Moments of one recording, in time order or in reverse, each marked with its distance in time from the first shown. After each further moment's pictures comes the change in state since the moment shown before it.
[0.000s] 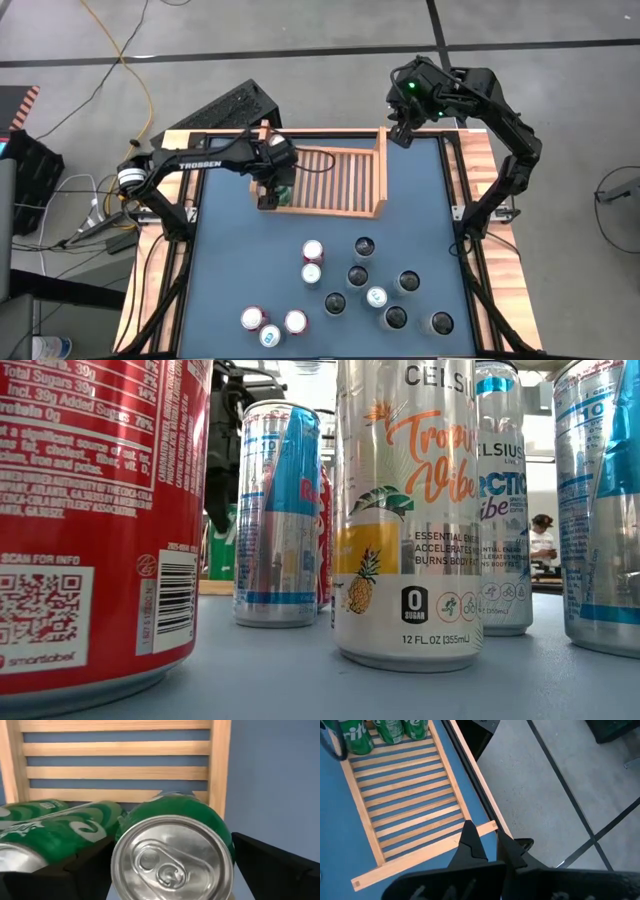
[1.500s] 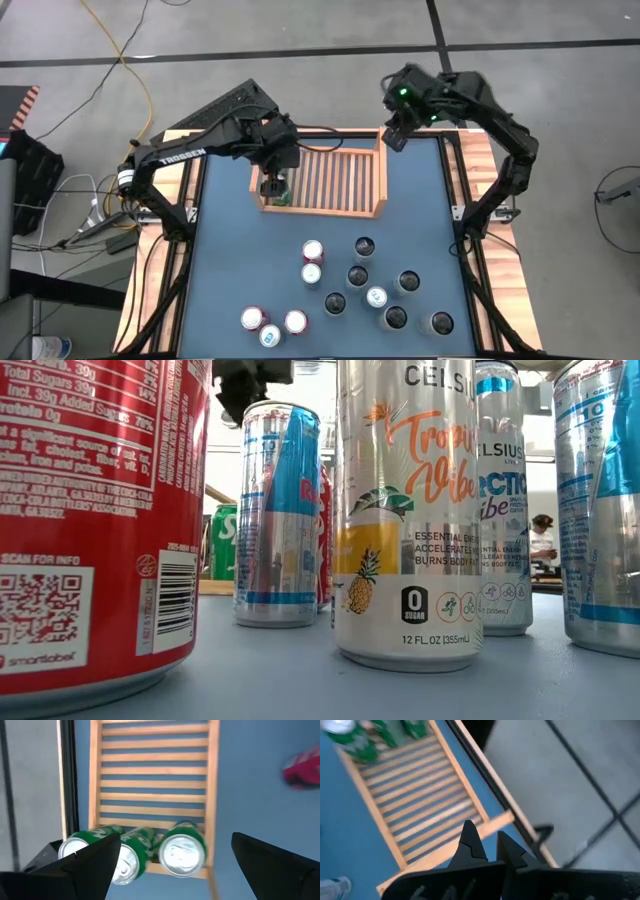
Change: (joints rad) left arm -0.068 -0.002 0.474 -0.309 -0.036 -0.061; right arm 0.003 -0.001 -0.098 0.001 -0.008 0.208
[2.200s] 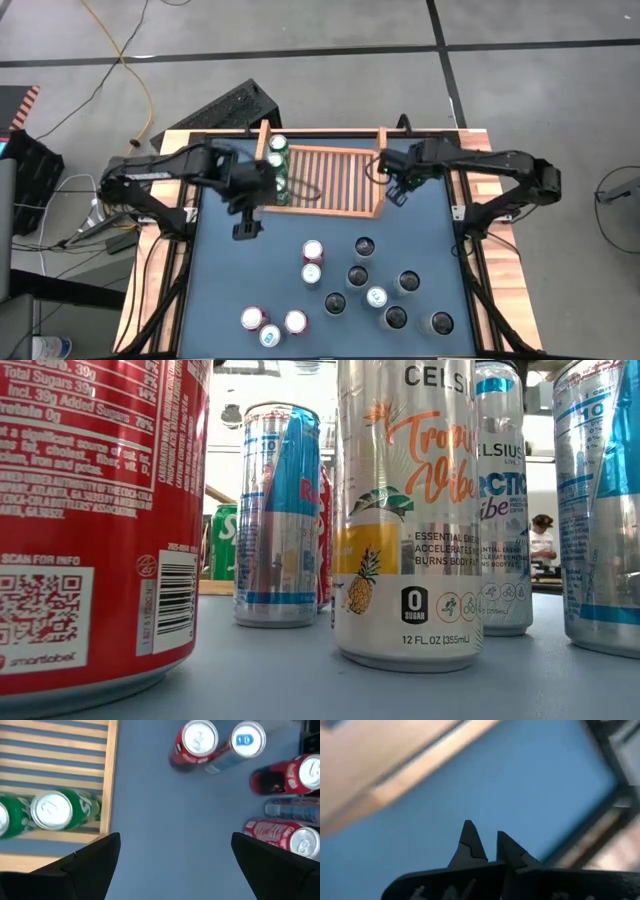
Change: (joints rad) left arm -0.347 -0.150 0.004 -0.204 0.111 -0.488; right arm 0.143 -0.260 -1.016 0.334 0.004 0.335
